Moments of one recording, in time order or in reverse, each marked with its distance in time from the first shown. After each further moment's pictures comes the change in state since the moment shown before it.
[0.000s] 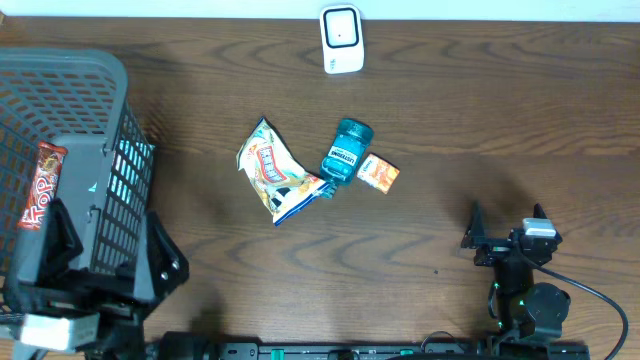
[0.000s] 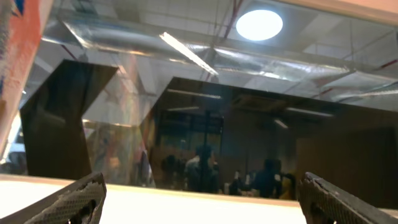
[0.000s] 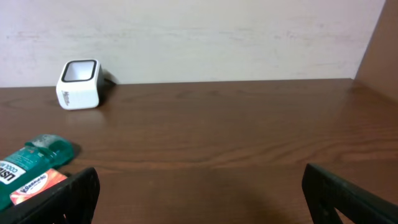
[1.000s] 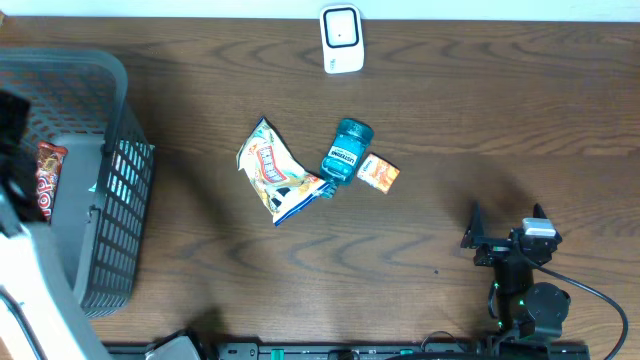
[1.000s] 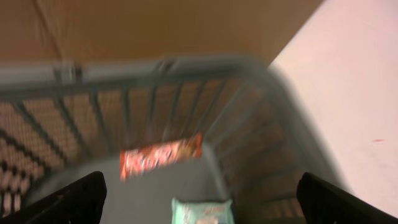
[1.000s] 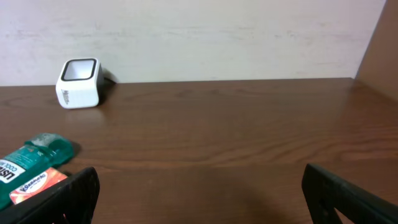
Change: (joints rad) left arm 0.600 1.147 0.998 -1.191 -0.352 -0.496; right arm 0.000 0.003 0.000 -0.001 0.000 0.000
